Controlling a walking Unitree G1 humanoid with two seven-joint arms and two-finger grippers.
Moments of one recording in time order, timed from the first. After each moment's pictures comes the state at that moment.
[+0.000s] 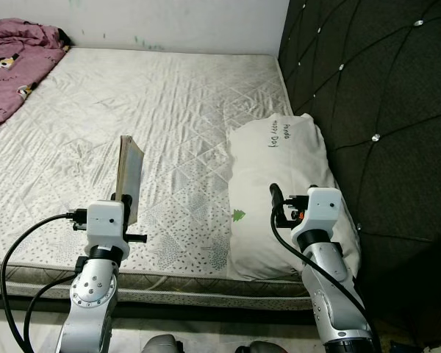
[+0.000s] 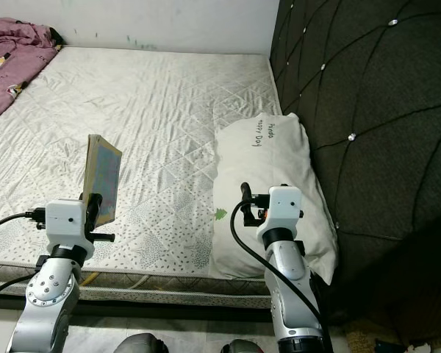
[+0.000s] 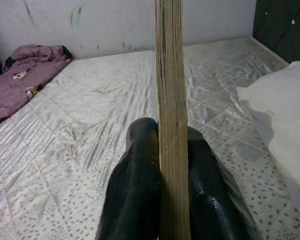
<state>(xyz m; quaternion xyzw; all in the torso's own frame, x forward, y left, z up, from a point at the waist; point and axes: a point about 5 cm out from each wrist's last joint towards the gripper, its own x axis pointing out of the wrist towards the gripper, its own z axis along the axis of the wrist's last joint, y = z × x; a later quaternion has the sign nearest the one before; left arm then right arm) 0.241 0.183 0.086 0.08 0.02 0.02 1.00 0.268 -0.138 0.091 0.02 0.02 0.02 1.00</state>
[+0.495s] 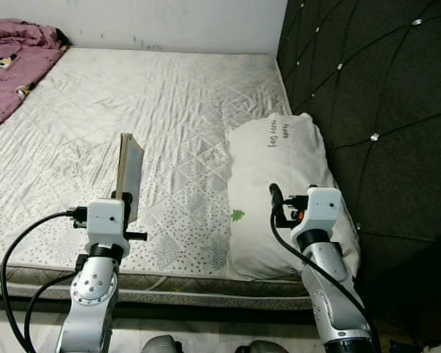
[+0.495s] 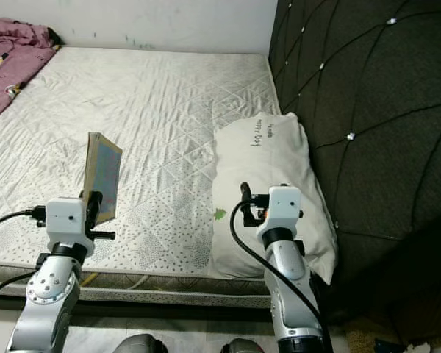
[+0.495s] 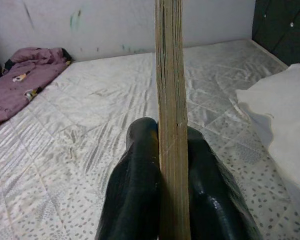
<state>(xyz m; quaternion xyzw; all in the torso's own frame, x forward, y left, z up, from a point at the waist) 0.244 0.182 0.089 0.08 0.01 0.02 1.00 0.268 -0.137 0.091 0.02 0.02 0.02 1.00</state>
